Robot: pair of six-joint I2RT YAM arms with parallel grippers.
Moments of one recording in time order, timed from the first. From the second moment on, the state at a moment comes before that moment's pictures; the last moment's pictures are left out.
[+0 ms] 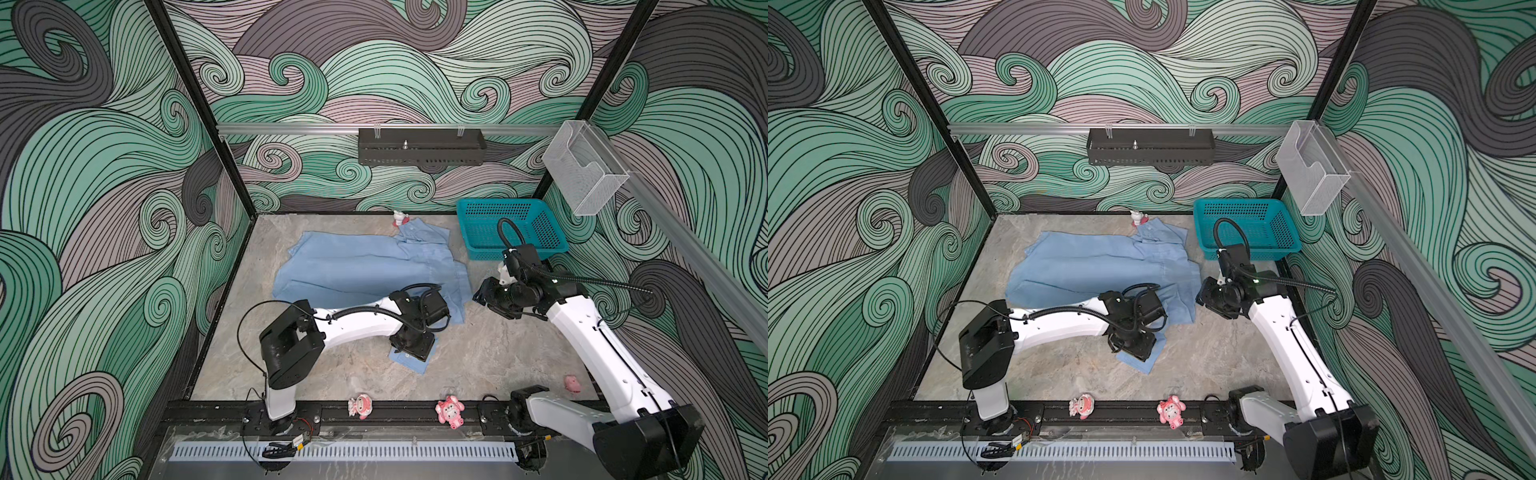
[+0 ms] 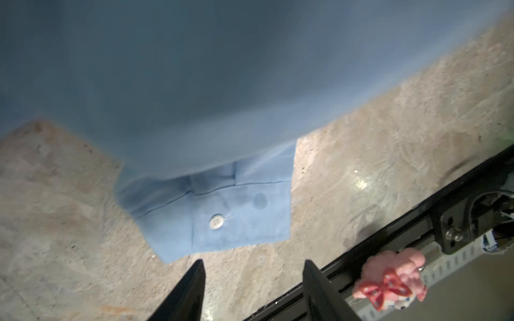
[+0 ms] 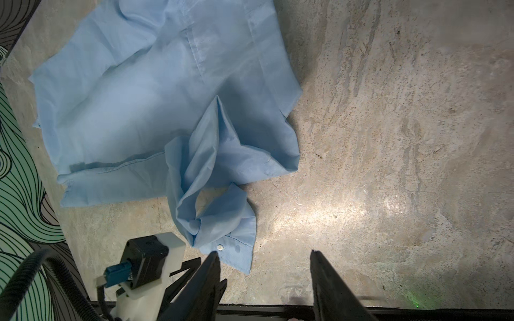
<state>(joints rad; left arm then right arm) -1.12 1.88 1.42 -0.89 0.07 -0.58 0.23 1.14 1.10 -1.11 -0.16 0.62</state>
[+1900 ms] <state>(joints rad) -0.42 1.52 1.38 -0.65 0.62 -0.79 0.36 1.45 1.09 -0.95 -0.23 0.60</state>
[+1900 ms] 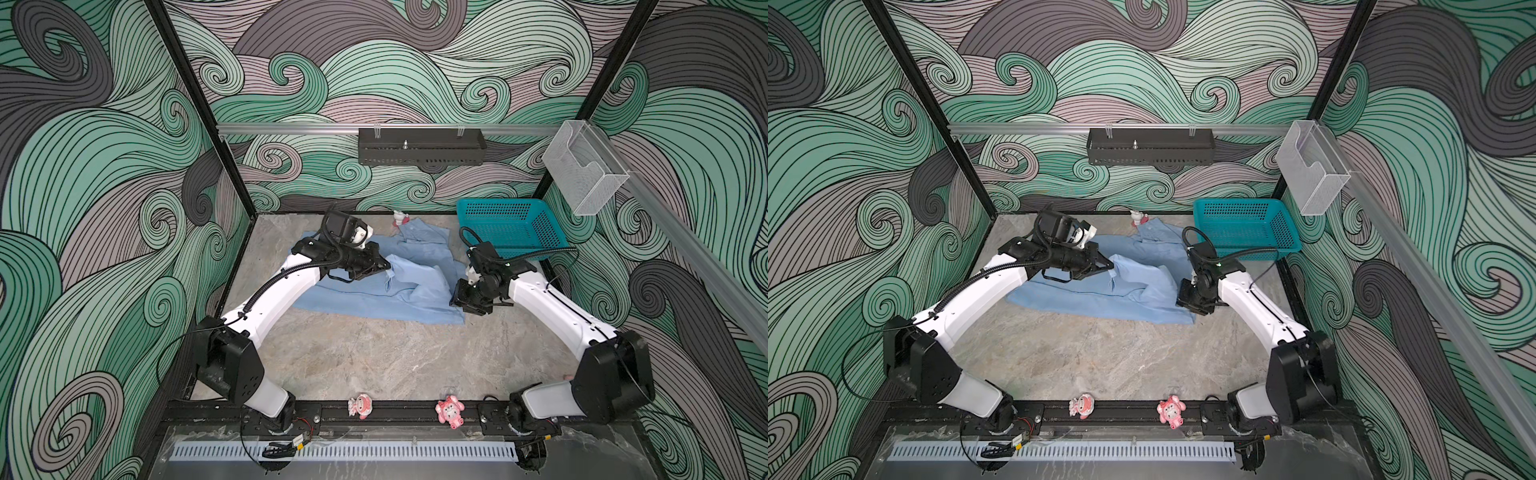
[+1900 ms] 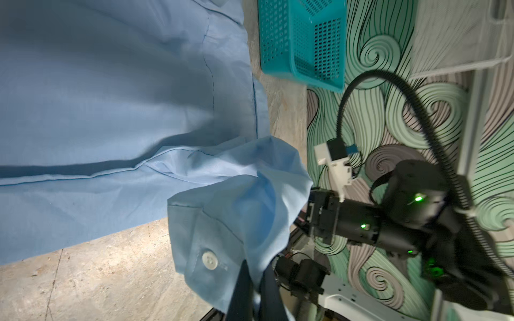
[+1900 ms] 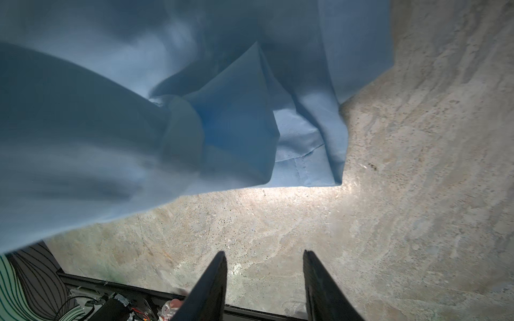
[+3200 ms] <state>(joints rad) -0.10 1.58 1.30 -0.68 0.68 -0.88 0.33 1.66 1.10 -0.83 -0.19 0.49</state>
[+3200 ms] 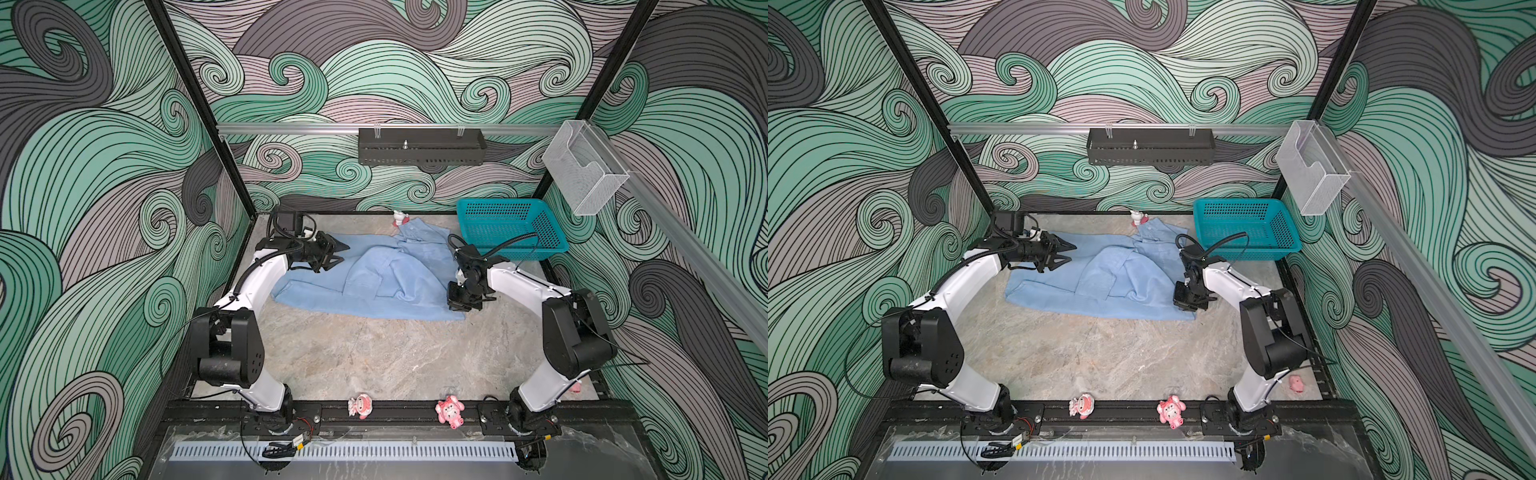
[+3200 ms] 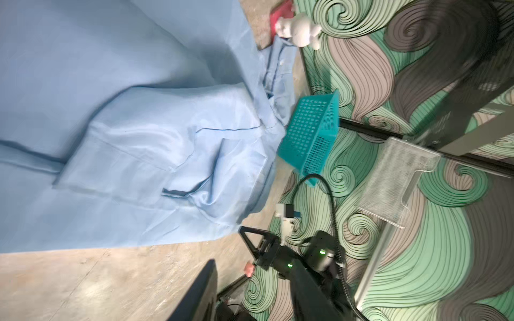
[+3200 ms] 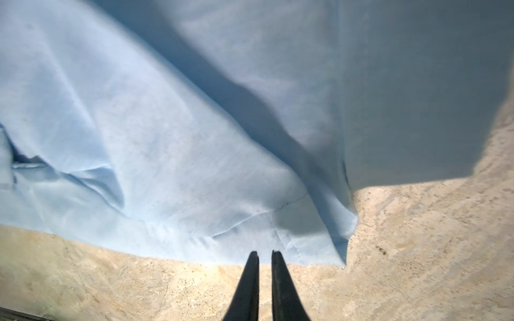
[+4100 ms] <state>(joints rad) -0.56 2.12 1.74 -1.15 0.04 -0.35 0.32 1.57 1.10 -0.87 -0.21 0.48</state>
